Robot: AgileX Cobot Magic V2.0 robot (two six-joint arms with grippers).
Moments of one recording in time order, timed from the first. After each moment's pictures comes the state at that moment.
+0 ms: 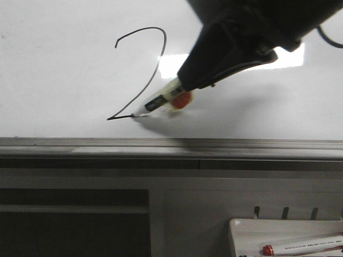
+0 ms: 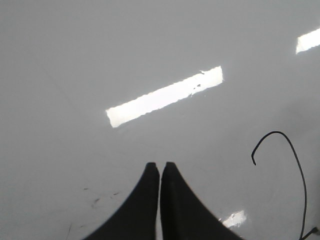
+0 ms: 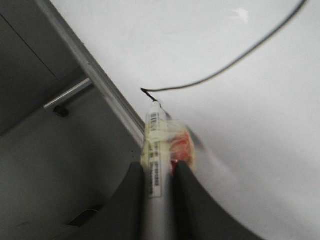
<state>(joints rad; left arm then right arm) -0.37 0.41 -0.36 0.18 -0.04 0.05 0.57 1.29 -0.85 0.71 0.46 -0.77</state>
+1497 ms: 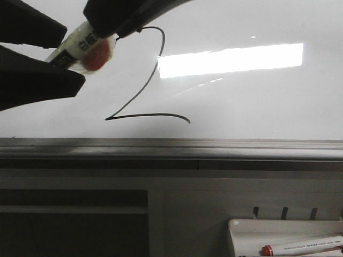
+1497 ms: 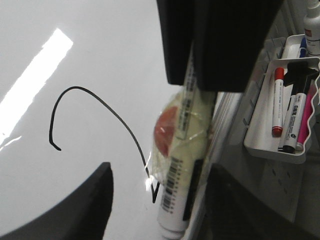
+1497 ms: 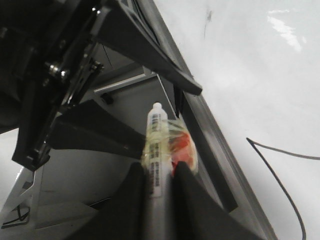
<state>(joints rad) -0.75 0.94 -0.41 0.58 -0.18 0.09 0.80 1.30 -1.06 0.63 0.61 -0.74</state>
